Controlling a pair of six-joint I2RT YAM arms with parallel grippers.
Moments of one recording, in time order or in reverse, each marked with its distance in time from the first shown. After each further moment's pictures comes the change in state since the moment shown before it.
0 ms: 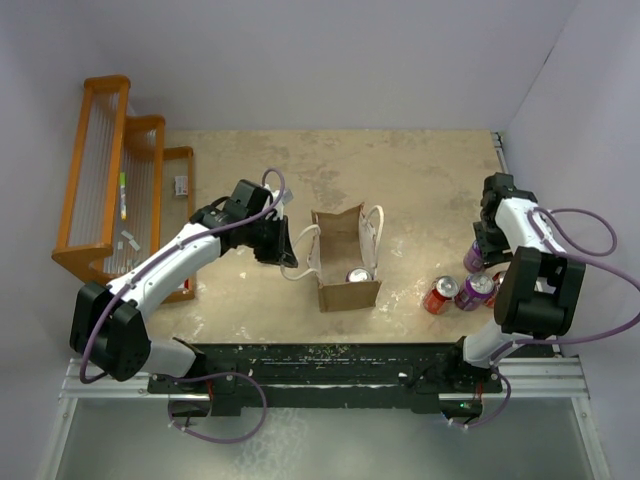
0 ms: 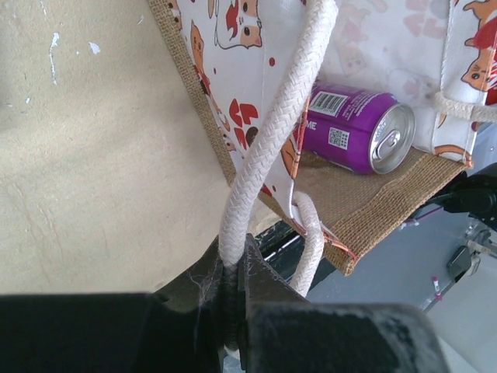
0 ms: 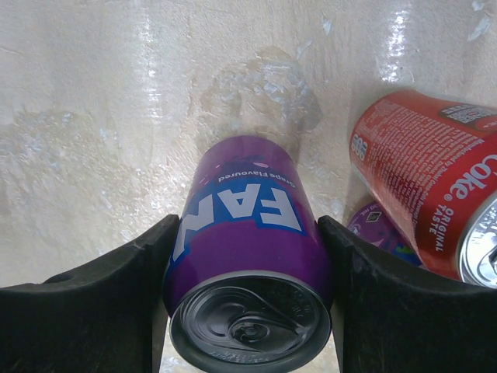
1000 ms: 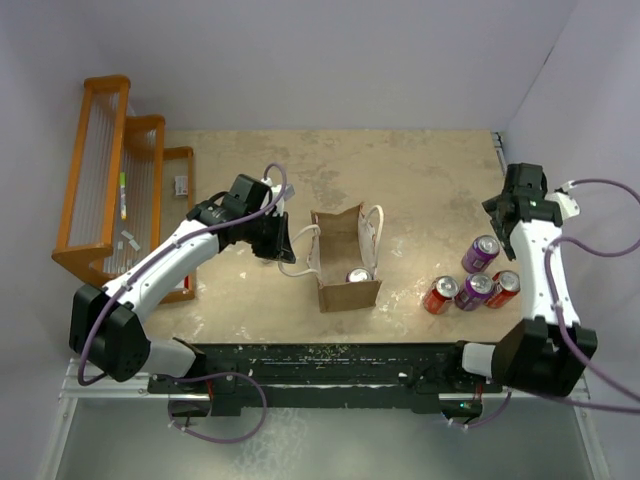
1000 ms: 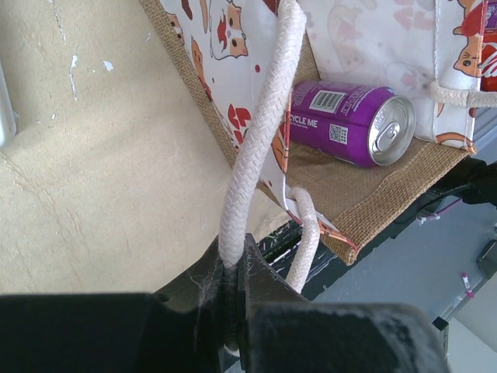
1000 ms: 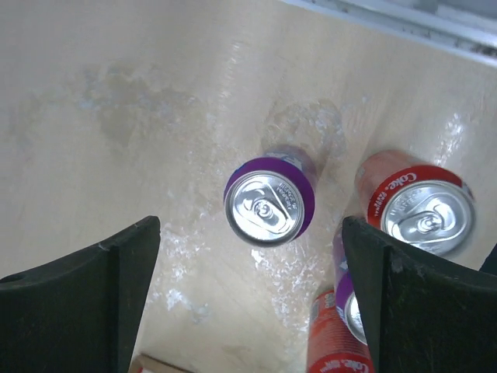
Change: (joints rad) left arm 0.000 -0.007 0.060 -0.064 -0.026 0.098; right arm -0.003 -0.272 0.039 0.034 -0.002 -0.283
